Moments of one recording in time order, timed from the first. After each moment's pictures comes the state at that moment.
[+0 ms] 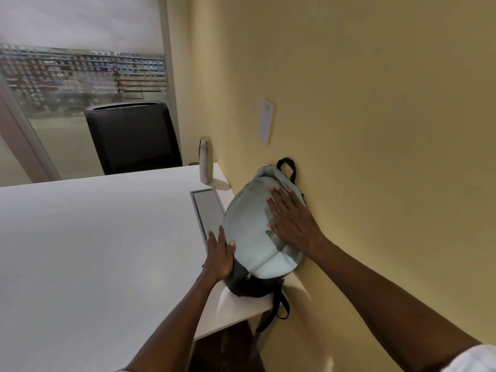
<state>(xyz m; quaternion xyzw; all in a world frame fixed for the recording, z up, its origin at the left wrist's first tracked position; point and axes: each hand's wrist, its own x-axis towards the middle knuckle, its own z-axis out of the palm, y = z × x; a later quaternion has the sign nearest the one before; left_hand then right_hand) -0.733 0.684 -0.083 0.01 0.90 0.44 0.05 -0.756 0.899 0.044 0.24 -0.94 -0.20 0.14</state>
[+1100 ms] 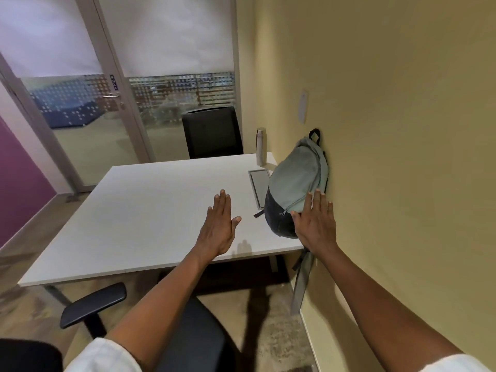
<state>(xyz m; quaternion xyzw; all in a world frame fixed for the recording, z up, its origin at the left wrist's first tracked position) -0.429 0.631 0.023 0.00 0.98 0.17 -0.10 -0.489 0.885 0.028 0.08 -0.98 0.08 0.16</state>
